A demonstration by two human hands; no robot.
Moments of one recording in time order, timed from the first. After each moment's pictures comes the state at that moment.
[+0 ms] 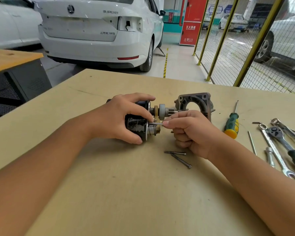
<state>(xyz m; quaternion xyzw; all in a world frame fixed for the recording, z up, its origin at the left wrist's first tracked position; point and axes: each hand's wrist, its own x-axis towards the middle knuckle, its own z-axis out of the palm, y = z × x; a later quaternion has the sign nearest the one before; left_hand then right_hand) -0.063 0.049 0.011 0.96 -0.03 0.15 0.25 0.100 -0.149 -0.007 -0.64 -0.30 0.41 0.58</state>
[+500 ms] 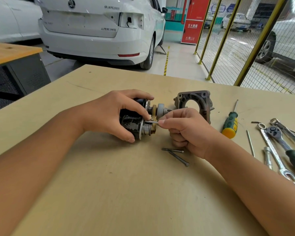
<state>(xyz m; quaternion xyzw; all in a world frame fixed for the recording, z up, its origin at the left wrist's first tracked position) -0.069 0.049 0.022 0.95 -0.03 0.12 0.28 0.093 -0.152 -0.005 -0.63 -0.35 0.40 0.57</state>
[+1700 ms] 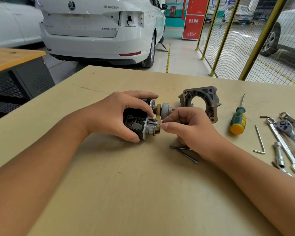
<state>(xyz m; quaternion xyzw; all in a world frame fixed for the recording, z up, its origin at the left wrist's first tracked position) -0.074 0.052 0.019 0.95 -0.02 0.11 0.30 0.082 -0.150 -0.021 -0.63 -0.48 0.22 0.57</state>
